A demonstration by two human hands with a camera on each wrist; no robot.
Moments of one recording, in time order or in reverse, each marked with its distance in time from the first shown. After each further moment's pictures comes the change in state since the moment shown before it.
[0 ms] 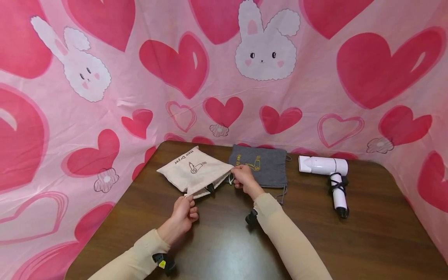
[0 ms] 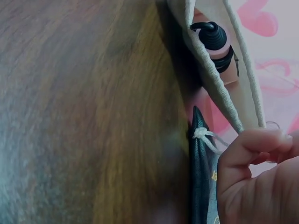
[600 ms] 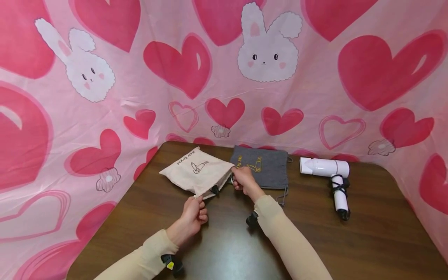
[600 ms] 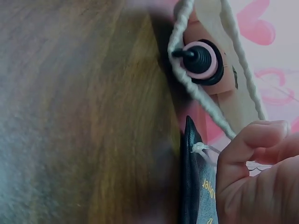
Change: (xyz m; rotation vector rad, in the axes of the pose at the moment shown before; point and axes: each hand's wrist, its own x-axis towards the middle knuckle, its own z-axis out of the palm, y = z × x) left_hand -0.007 -0.015 0.018 0.006 -0.065 -0.017; right_hand -0.008 -0.001 0.004 -0.011 -0.046 0.022
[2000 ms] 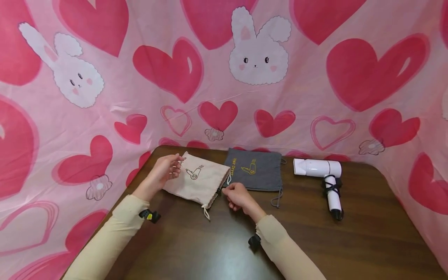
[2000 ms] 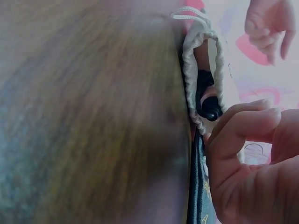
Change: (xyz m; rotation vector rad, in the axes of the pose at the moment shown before) left_hand 0.080 0.147 -0.016 0.475 -0.157 0.195; right_hand -0.040 0.031 0.000 -0.302 -0.056 -0.050
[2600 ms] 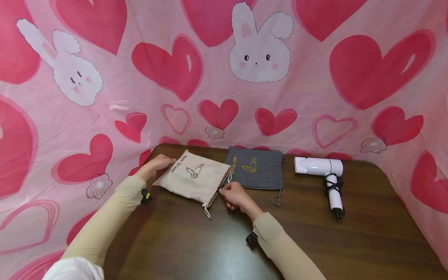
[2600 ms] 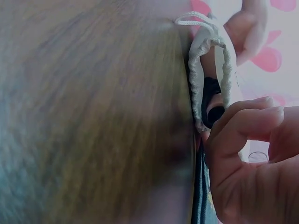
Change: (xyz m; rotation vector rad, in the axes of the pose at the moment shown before) left_hand 0.074 -0.021 -0.061 0.674 -0.036 -0.113; right_hand 0.005 -0.002 0.011 -0.036 -0.027 0.004
